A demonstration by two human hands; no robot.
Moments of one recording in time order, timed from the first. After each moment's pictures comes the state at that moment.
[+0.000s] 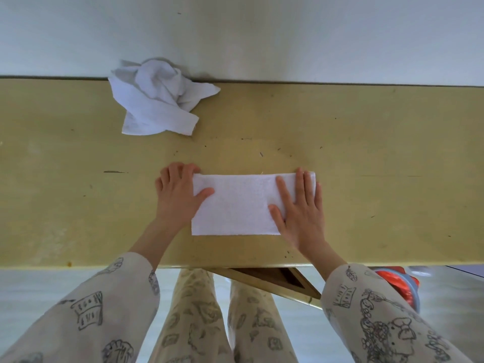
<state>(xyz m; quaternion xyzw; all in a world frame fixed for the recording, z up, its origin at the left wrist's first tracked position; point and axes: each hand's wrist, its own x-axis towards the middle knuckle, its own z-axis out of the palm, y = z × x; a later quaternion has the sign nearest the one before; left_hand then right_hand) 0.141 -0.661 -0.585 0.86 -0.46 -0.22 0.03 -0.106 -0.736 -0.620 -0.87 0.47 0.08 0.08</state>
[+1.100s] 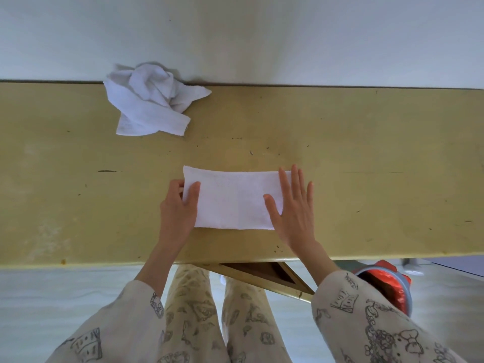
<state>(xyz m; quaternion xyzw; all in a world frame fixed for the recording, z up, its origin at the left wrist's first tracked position) 0.093 -0.646 -0.552 0.86 -0.22 -0.32 0.33 -0.101 -0.729 -0.595 -0.82 0.53 -0.04 0.21</state>
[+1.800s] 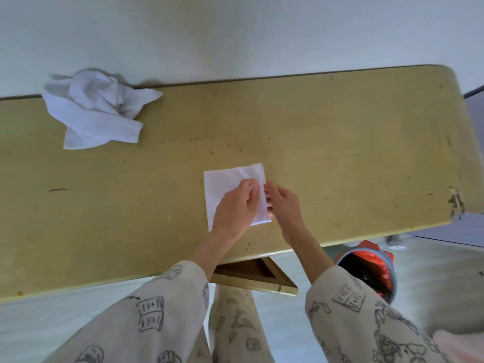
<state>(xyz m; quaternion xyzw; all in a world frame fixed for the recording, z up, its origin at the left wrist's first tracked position) -0.028 -0.717 -0.564 0.75 -0.46 -0.42 0.22 -0.128 -0.752 -0.567 -0.39 0.67 -0.17 0.61</state>
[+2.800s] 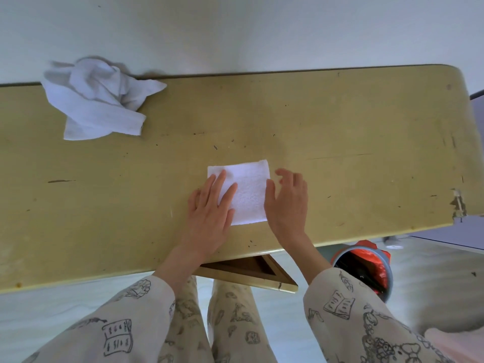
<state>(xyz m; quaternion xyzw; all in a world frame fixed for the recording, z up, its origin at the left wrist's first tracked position) 0.017 -0.661 -0.604 0.72 -0.68 -0.12 0.06 -0.119 -0.743 -0.570 -0.69 0.67 -0.15 0.22</state>
